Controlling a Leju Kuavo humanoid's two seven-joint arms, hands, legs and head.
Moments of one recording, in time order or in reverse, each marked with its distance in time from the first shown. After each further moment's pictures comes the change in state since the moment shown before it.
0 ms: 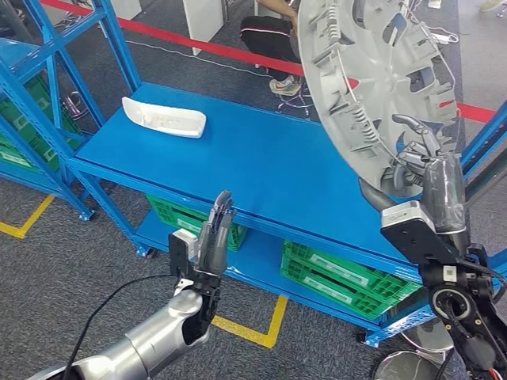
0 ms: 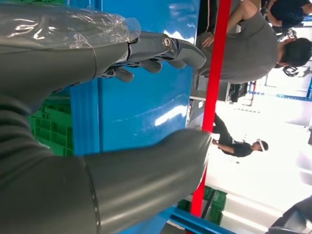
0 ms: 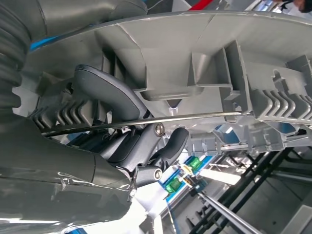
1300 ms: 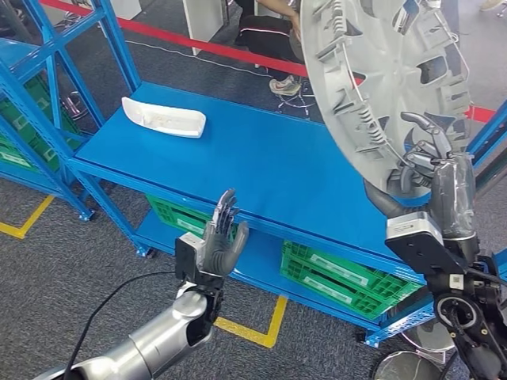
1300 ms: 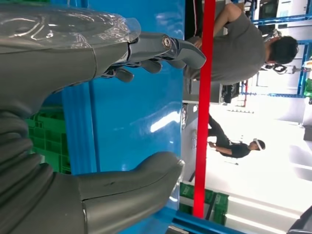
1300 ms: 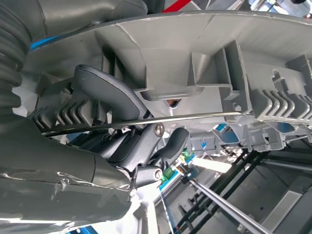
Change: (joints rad) left arm 0.002 -0.021 0.006 0.000 -0.099 0.041 -0.012; right arm 0.024 -0.006 -0.019 -0.067 0.046 -0.004 0.002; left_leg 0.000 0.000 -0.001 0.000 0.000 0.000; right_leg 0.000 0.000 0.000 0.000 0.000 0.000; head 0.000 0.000
